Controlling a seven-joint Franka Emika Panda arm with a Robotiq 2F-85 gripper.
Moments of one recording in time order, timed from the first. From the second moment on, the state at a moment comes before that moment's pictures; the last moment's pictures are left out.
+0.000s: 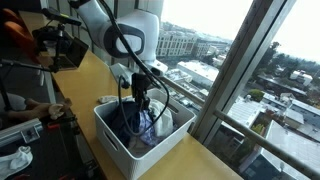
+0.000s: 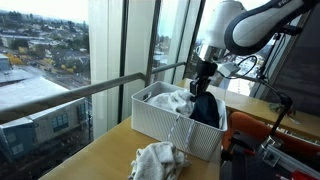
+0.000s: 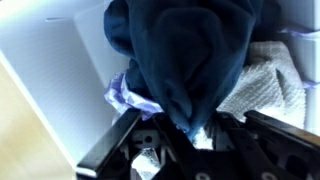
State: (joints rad) arm -0.04 0.20 -0.05 -2.24 -0.10 2.51 0.15
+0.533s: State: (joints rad) arm 0.01 0.42 -0.04 -2.18 -0.10 2.58 0.15
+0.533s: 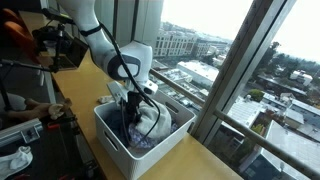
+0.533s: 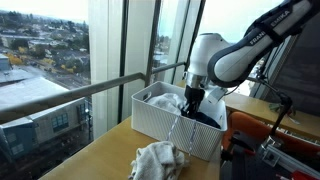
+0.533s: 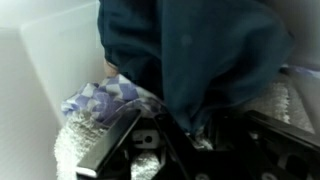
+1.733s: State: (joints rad) arm 0.09 0.31 -0.03 -2.09 -0.10 2.57 0.16
